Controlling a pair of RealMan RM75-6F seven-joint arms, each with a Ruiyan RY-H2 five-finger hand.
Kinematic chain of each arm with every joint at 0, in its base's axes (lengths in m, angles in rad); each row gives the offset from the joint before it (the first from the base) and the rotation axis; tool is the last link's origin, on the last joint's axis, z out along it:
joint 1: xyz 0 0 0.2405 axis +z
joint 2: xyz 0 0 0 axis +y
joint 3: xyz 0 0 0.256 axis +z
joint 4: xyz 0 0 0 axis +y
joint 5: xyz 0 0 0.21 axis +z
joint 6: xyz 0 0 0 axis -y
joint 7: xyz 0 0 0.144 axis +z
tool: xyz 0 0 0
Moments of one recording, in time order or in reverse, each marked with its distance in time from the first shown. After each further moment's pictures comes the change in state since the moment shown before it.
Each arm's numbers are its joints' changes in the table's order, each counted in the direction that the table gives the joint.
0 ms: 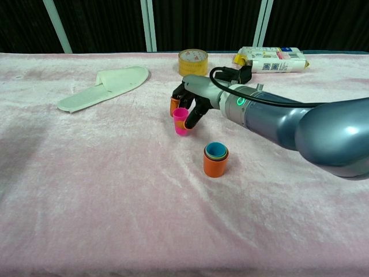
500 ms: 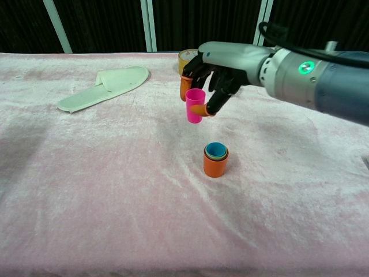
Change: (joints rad) left arm 0.002 -0.002 0.001 0.000 0.004 -0.005 0.006; right arm -0.124 0.373 -0.067 -0.649 0.018 -0.181 -0.174
